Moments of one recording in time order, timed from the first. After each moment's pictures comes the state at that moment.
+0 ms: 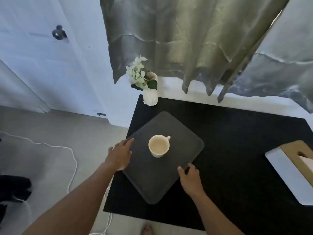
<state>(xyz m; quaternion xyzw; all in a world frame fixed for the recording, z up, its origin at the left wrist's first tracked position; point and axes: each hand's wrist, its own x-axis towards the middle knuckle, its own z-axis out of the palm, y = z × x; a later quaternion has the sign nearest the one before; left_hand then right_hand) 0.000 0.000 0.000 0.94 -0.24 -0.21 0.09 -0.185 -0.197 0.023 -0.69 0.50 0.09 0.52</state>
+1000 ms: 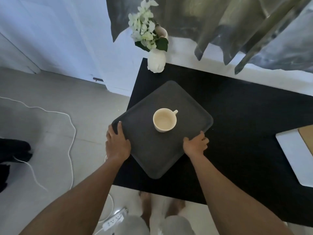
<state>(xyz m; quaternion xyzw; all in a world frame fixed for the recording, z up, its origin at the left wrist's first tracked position) -0.042 0.013 -0.049 0.97 -0.02 -0.19 0.17 -0.129 -0.215 -0.029 -0.70 0.60 0.08 0.38</state>
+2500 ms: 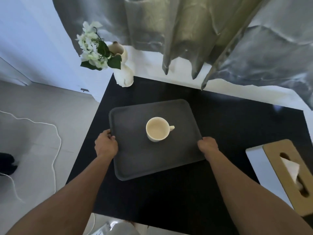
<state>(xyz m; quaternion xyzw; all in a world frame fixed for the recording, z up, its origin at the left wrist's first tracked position) -0.030 -0.128 -0.029 0.92 0.14 -0.15 0.33 -0.152 -0.440 -0.010 -0.69 0.58 0.20 0.38</state>
